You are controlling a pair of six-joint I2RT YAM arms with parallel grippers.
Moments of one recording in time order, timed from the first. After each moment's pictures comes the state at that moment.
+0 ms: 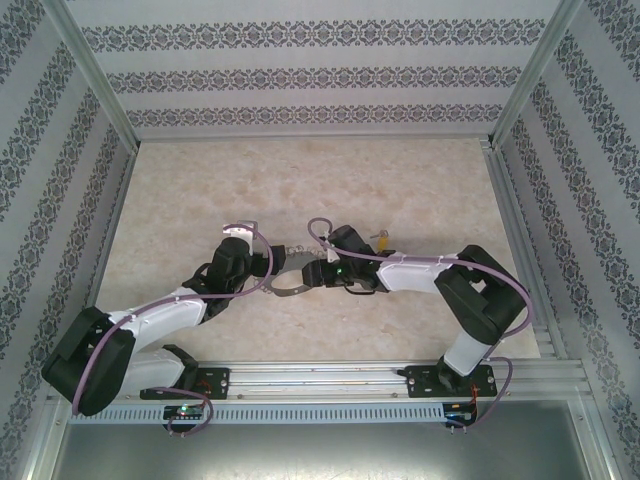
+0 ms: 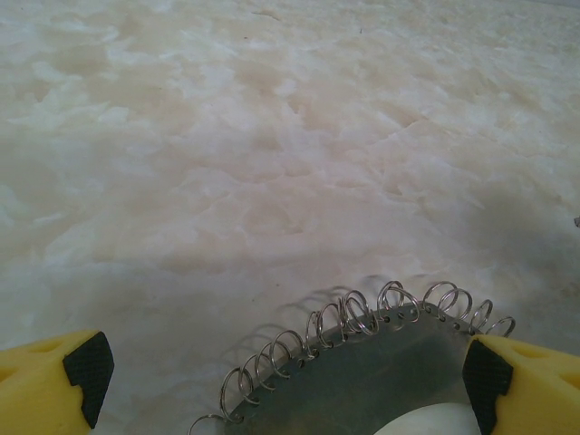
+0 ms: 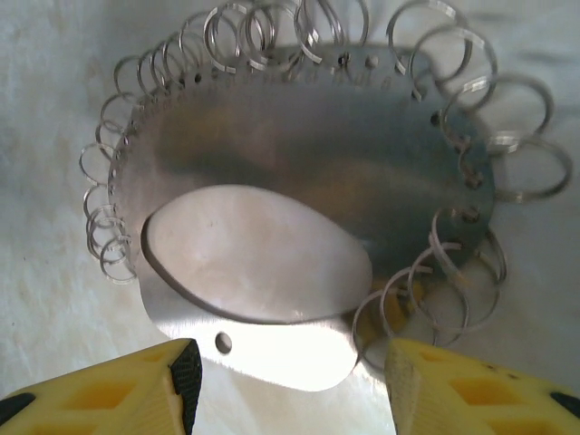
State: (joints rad) left arm -0.53 1.22 0.43 0.25 -0.20 -0.39; right arm 0.73 1.69 0.80 0.03 -0.32 0.65
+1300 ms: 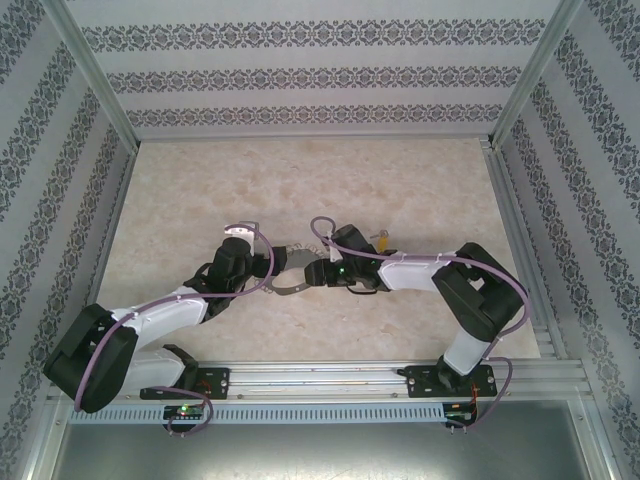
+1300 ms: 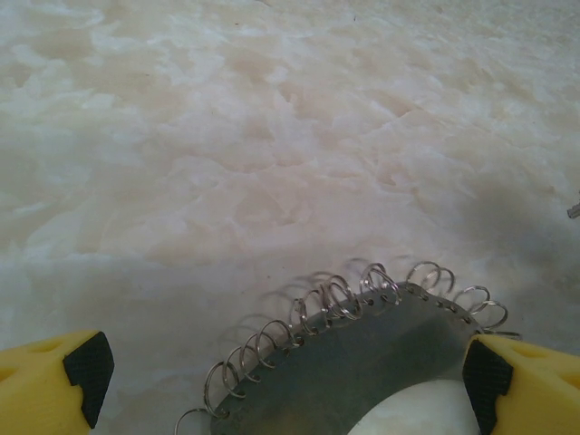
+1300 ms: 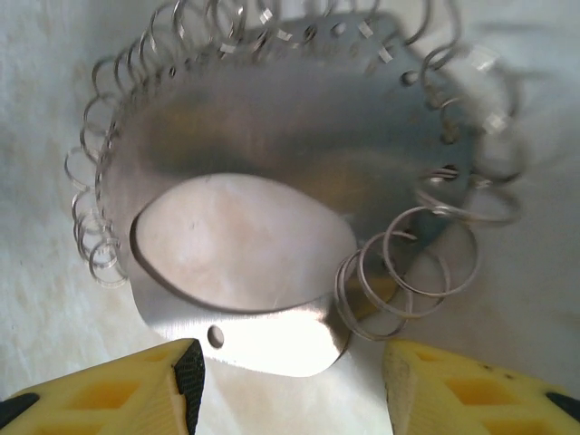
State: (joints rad) left arm -0.53 1.23 0.43 0.26 -0.18 -0.40; right arm 0.70 1.71 0.78 0.06 -0.35 0.66
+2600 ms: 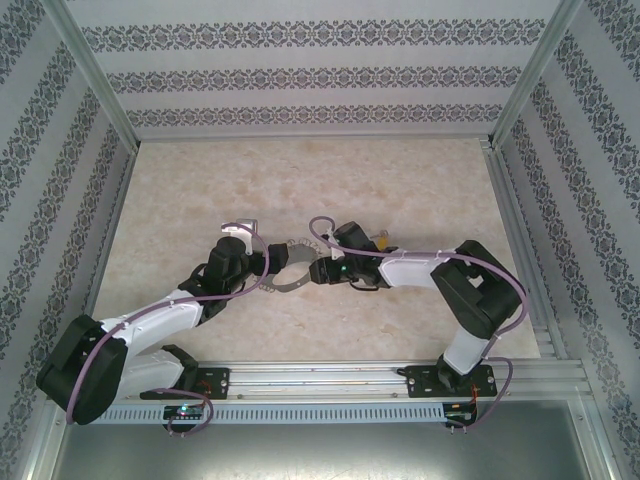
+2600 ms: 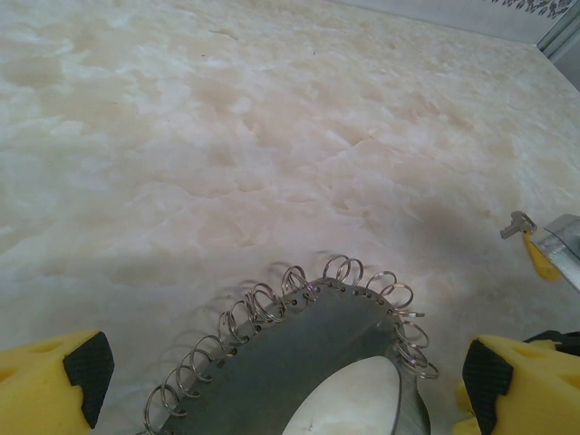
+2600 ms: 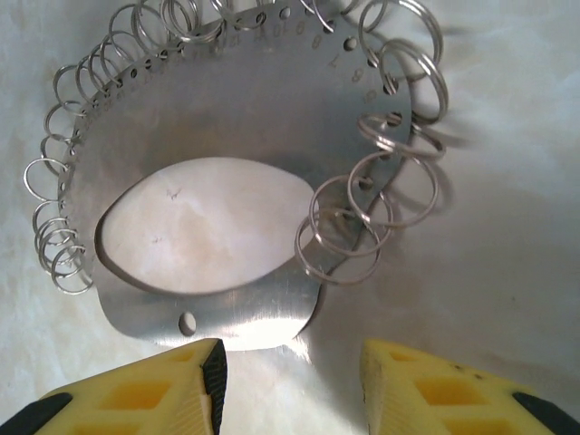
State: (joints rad) left arm -0.53 1.17 0.43 0.26 -0.12 -0.43; right arm 0.69 1.73 0.80 0.04 -0.33 0.53
